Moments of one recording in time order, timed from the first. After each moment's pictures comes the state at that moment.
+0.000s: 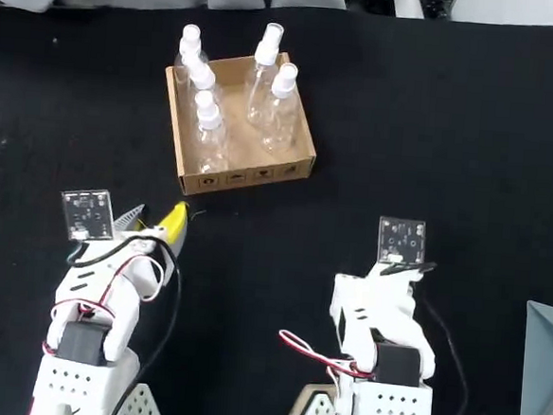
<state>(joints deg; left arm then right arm) 2.4 -103.6 96.0 41.7 13.2 2.5 -102.9 96.7 67.5 -2.0</state>
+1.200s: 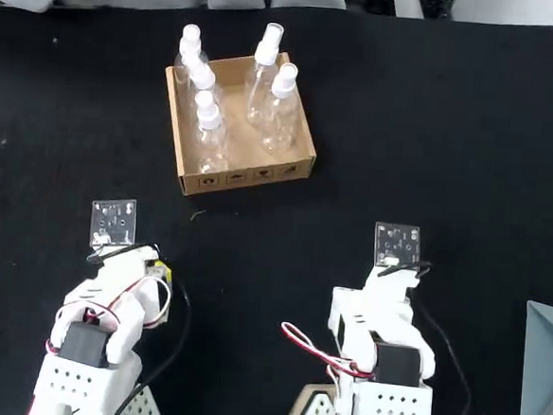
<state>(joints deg) 5.6 -103.6 96.0 64.3 12.4 2.5 -102.9 96.7 74.3 -2.0</state>
